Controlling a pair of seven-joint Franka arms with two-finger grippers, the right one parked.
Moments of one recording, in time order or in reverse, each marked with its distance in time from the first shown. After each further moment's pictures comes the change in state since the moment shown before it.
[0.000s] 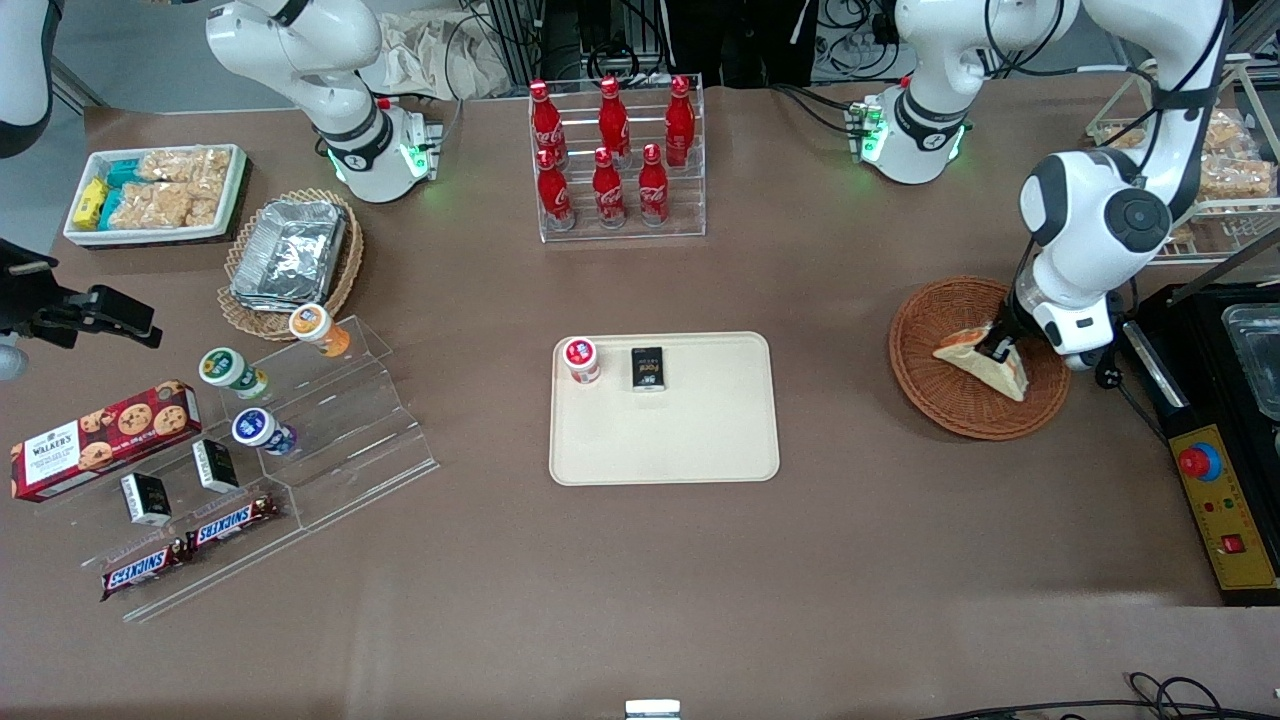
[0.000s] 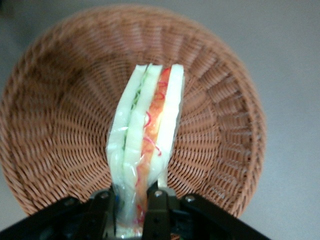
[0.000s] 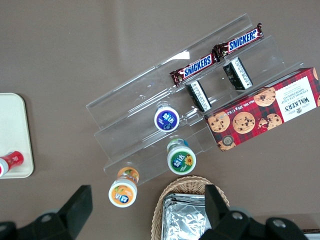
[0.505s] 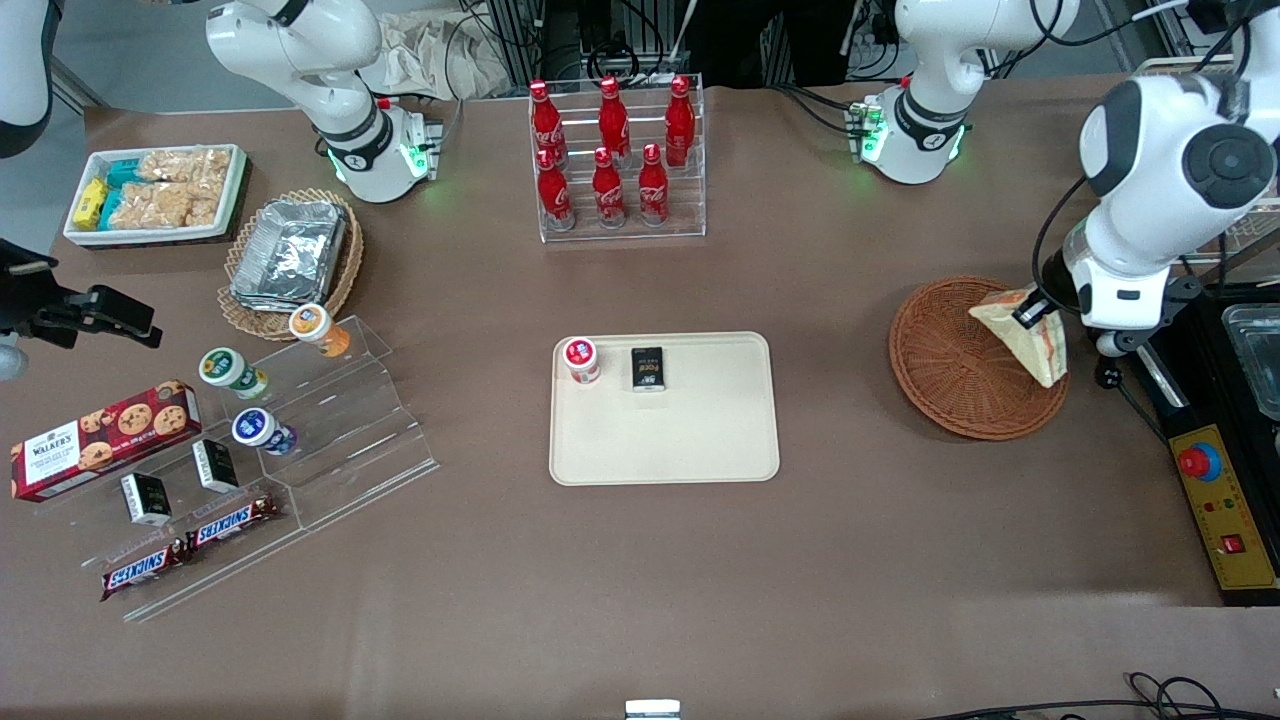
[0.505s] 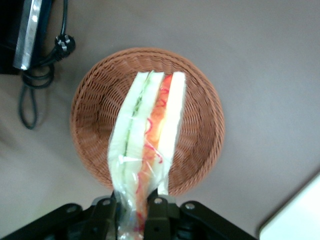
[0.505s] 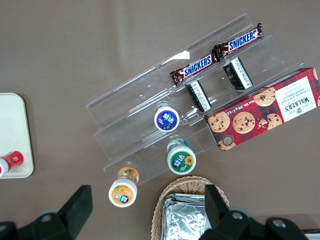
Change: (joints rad) arm -0.009 -0.102 -0.103 0.367 0.044 -0.598 0.267
